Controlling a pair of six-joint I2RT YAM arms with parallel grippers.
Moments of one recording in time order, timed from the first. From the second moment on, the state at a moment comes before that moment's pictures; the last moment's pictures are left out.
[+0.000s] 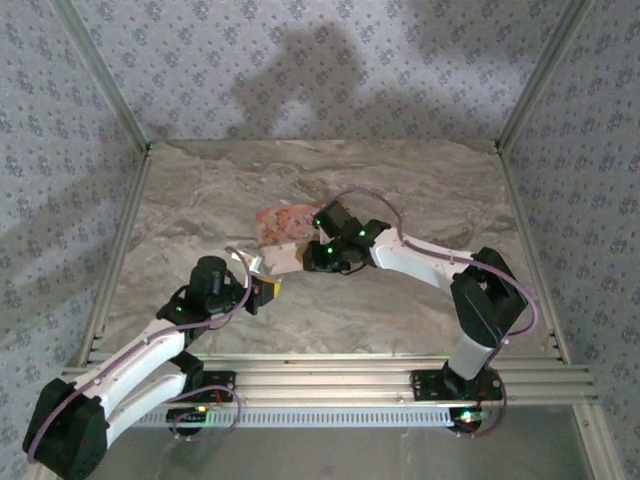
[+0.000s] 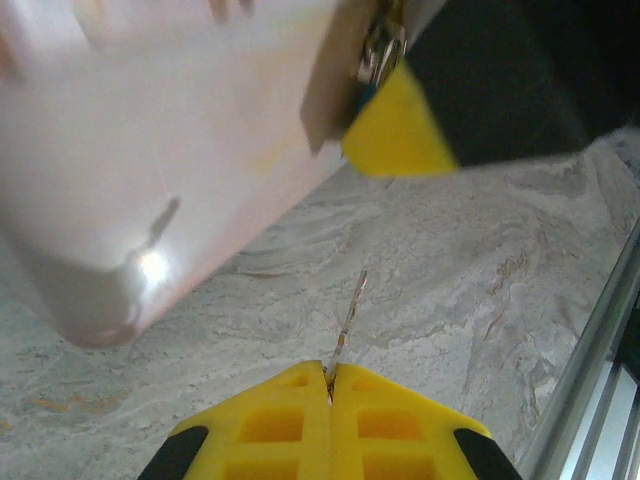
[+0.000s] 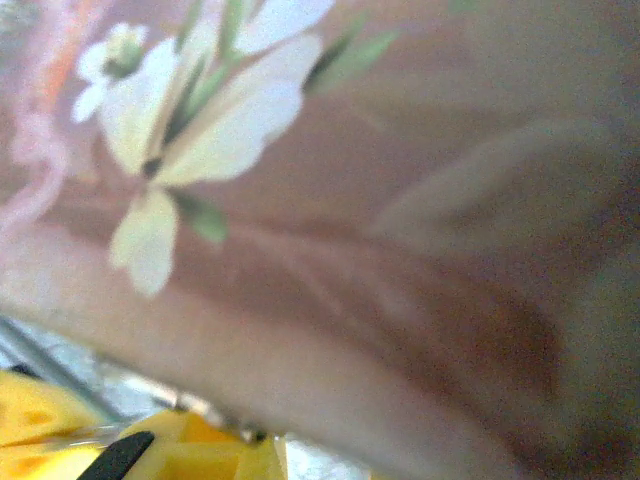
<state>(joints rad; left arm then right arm) -0.51 0.81 0.30 -0.04 0.45 -0.30 0.81 1.69 1.18 -0.48 -0.24 0.69</state>
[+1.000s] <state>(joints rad) -0.53 0.65 0.24 -0.14 0.35 -0.36 1.03 1.81 1.12 -0.38 0.38 0.71</state>
